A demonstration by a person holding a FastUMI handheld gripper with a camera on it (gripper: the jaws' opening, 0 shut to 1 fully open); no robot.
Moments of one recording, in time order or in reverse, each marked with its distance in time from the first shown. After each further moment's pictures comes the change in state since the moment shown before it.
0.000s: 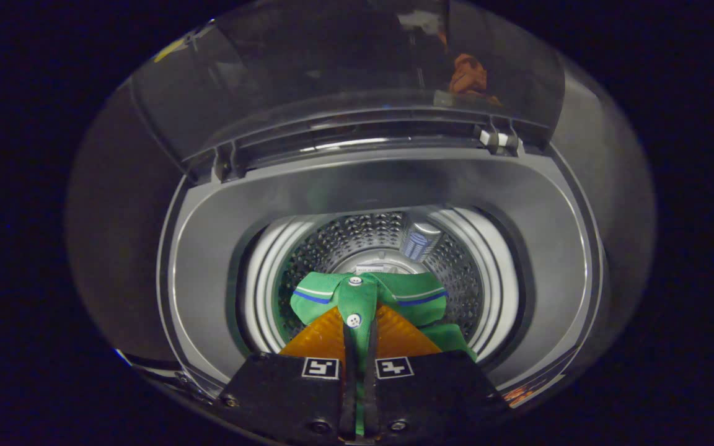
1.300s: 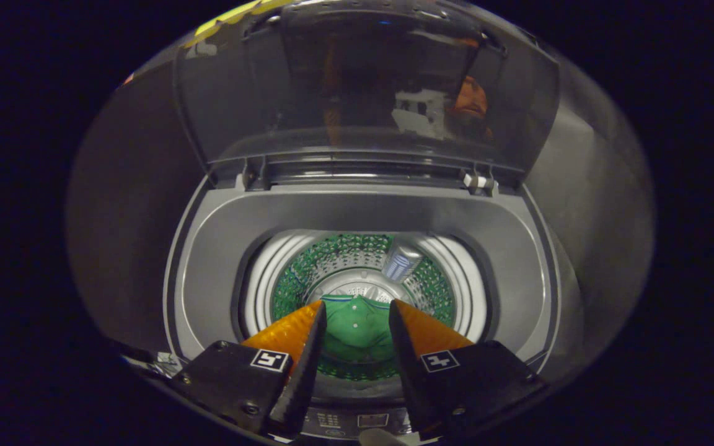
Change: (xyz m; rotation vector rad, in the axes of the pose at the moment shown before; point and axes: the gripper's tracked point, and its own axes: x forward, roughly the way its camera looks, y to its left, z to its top) arm -0.043 0.004 0.014 -0.151 -0.184 -0.100
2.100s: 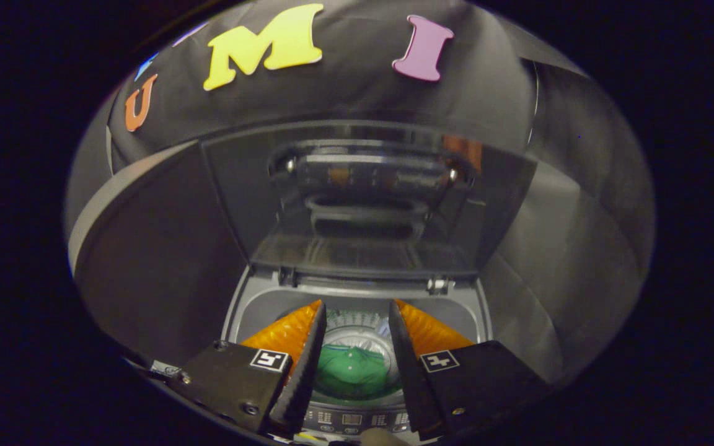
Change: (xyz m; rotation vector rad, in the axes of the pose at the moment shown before) arm -0.107 -0.015 0.115 -0.016 -0.306 0.046
